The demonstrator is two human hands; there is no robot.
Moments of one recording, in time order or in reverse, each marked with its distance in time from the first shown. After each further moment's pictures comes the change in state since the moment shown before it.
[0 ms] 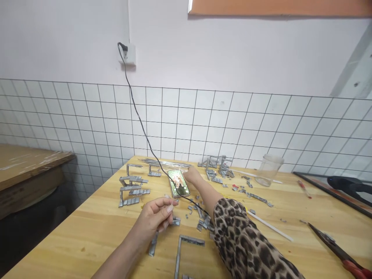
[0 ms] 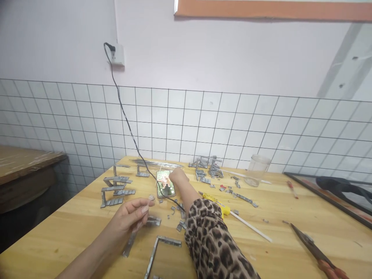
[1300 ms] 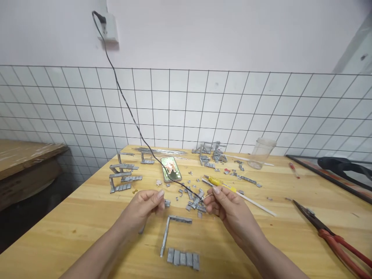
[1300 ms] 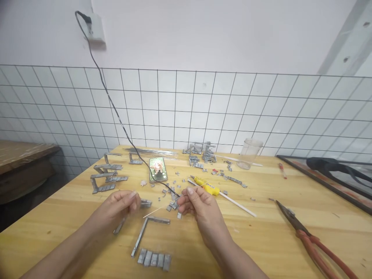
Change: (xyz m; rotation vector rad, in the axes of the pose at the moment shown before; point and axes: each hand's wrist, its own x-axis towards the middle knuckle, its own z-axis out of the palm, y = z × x) left_hand -0.011 0.008 0.013 0.134 -0.067 -0.004; right_hand -0.189 0.086 -0.056 1.357 -0.128 -0.021
